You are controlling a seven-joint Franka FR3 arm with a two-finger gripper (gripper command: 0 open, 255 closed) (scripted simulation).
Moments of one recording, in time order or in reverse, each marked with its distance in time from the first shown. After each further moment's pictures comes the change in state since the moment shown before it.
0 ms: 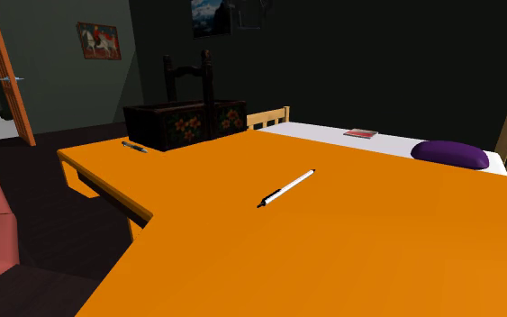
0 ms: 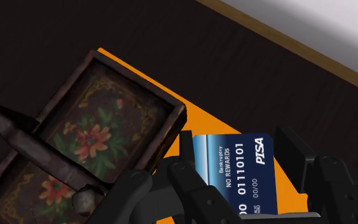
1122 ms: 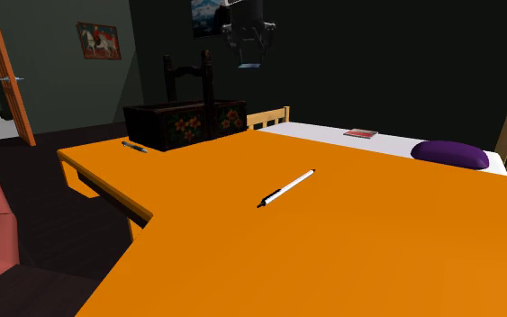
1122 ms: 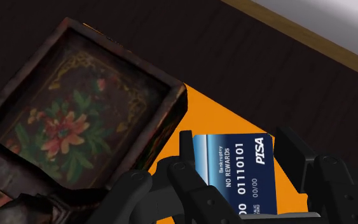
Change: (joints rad) arm -0.098 -0.137 0.001 -0.313 0.201 0.205 -0.171
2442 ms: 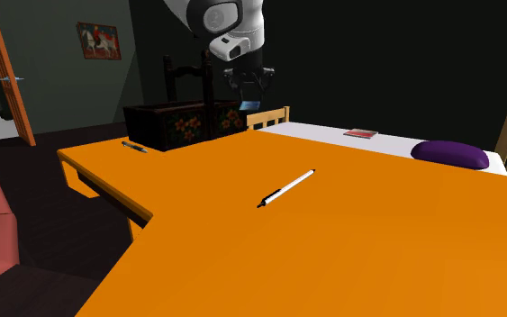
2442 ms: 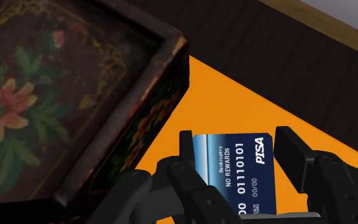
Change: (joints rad) arm 0.008 0.009 0.010 -0.255 0.069 0.244 -0.118
